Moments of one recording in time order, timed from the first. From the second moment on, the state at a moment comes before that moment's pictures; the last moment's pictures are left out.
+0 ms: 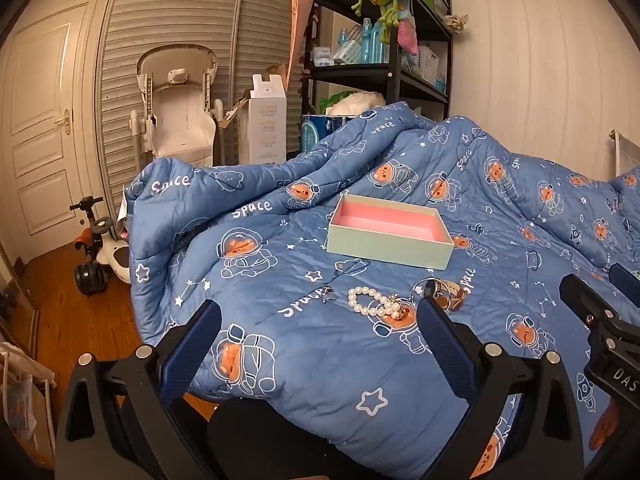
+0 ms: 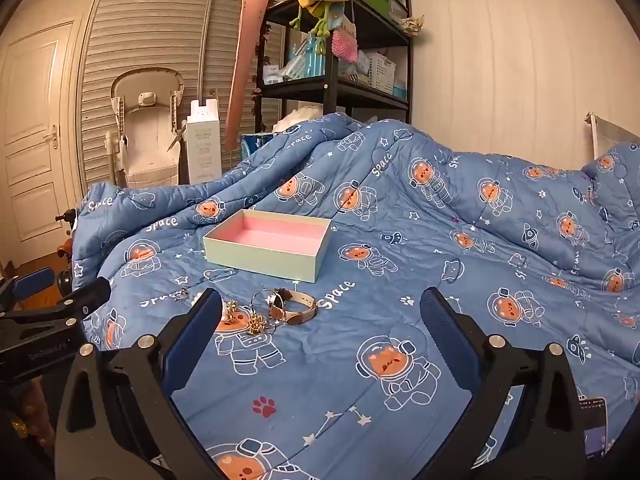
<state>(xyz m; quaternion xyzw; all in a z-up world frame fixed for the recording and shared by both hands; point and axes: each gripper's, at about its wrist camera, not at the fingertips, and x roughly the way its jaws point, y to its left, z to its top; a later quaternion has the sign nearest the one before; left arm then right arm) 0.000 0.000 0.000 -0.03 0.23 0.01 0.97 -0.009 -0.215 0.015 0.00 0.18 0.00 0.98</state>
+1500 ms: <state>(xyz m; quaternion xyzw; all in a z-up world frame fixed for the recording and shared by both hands) 0.001 0.001 -0.004 -0.03 0.24 0.01 0.97 -0.008 -0.216 0.011 -0.01 0.20 -0.01 0.98</state>
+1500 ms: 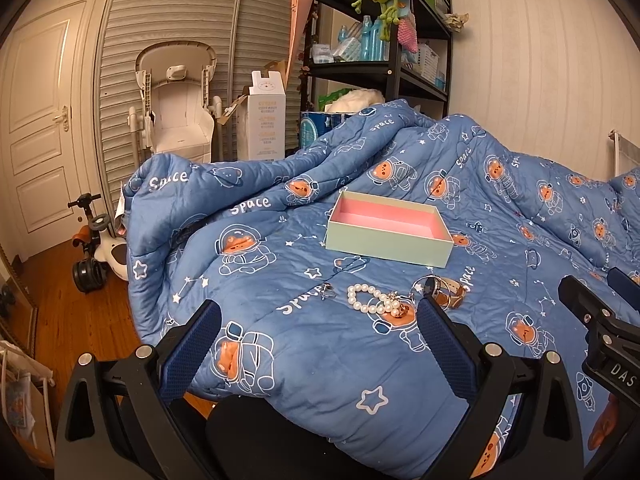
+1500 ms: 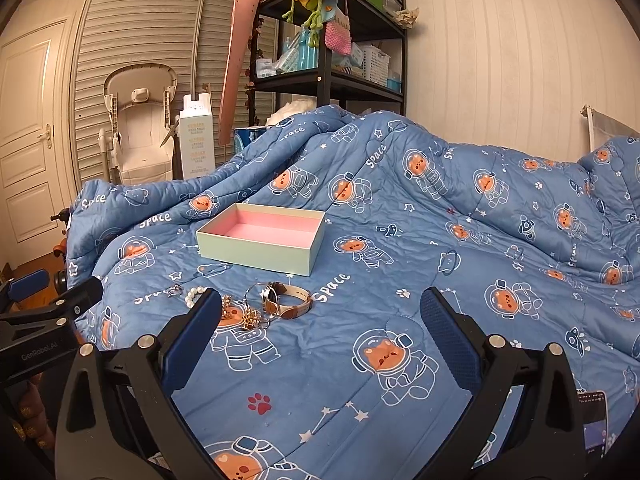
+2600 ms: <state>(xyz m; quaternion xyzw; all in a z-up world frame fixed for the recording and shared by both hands) 0.002 -0.003 -0.005 -0.03 0.24 0.01 0.97 -0.008 -0.218 0.010 0.00 0.21 -0.01 0.98</state>
